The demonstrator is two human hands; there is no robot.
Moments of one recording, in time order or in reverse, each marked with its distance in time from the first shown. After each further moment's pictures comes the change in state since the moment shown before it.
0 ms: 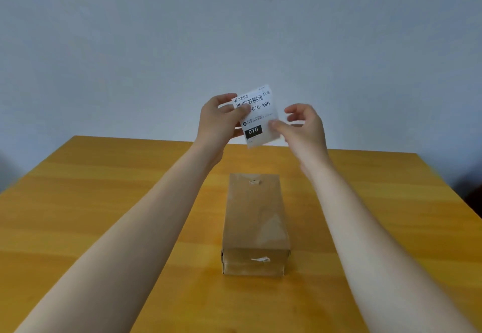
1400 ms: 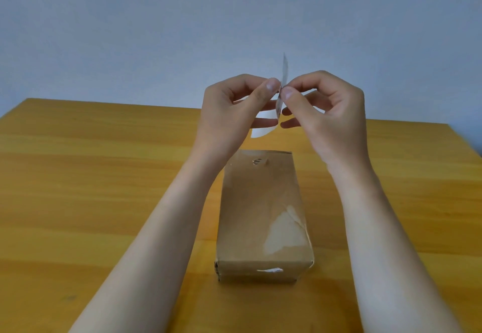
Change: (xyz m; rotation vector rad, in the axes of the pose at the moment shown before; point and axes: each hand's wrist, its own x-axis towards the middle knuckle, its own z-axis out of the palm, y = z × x) left_hand -0.016 -0.060 0.005 0.006 -0.172 0.190; right_hand -0.027 0.023 0.003 -0.084 -0.067 -0.360
